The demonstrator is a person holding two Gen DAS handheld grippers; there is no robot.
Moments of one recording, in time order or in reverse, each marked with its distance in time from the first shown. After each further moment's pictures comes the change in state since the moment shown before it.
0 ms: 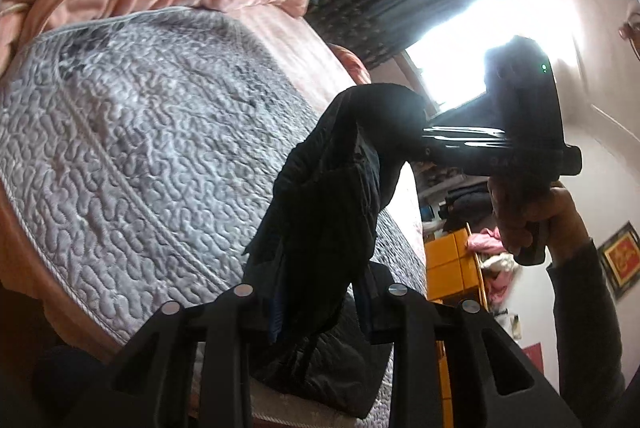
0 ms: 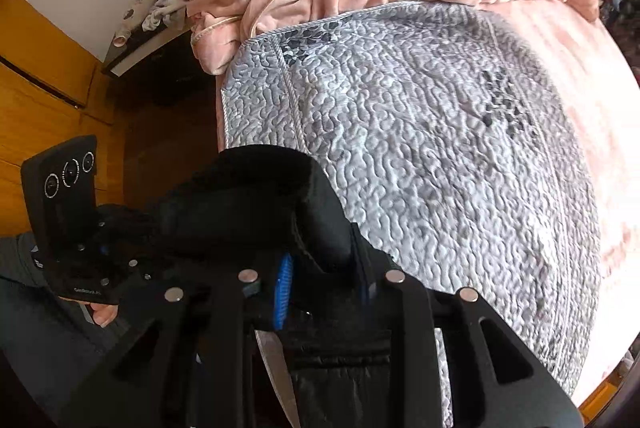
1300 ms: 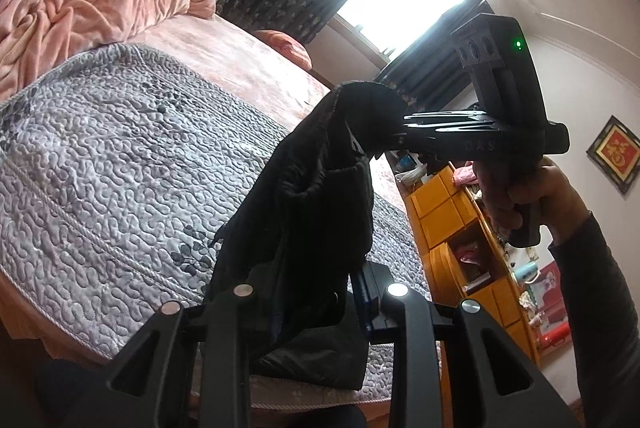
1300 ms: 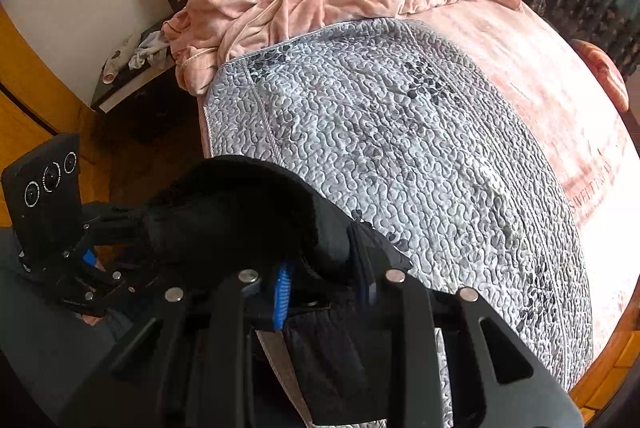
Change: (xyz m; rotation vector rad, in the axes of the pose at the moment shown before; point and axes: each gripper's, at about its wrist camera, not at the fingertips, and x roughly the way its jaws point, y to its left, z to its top) left arm 0.005 -0.126 -0.060 0.308 0.071 -0.047; right arm -0.098 -0.003 -0.151 0.125 -0.188 -0.103
